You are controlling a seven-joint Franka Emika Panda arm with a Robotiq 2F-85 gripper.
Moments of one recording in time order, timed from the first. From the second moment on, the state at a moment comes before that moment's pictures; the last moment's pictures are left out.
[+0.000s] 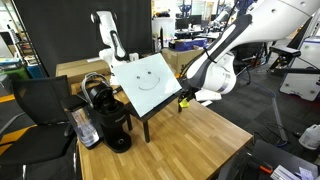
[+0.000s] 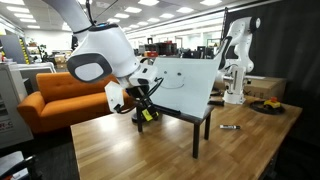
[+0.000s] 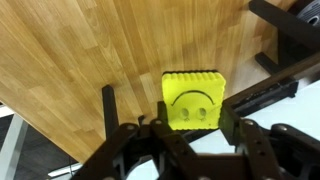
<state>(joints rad) -1.00 0.27 0.81 -2.51 0.52 3.23 -0.34</state>
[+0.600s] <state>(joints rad) -1.38 0.37 1.17 -2.52 0.53 3.41 -0.33</state>
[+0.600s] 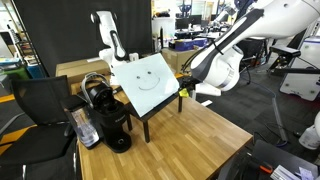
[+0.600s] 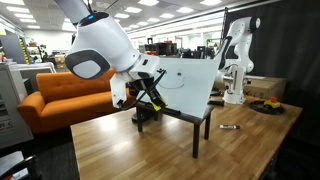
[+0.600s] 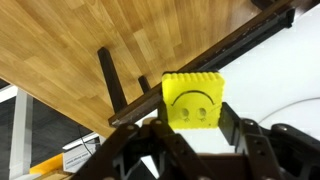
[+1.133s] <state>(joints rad) -1.57 0.44 1.31 -2.51 0.36 3.46 -0.18</state>
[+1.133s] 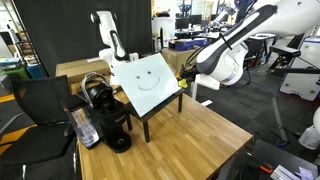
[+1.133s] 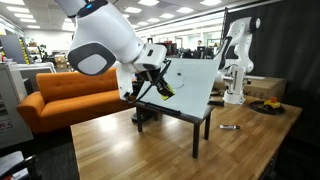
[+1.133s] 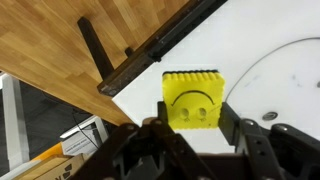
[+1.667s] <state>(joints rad) -1.57 0.47 1.30 -2.48 0.24 3.46 -0.05</state>
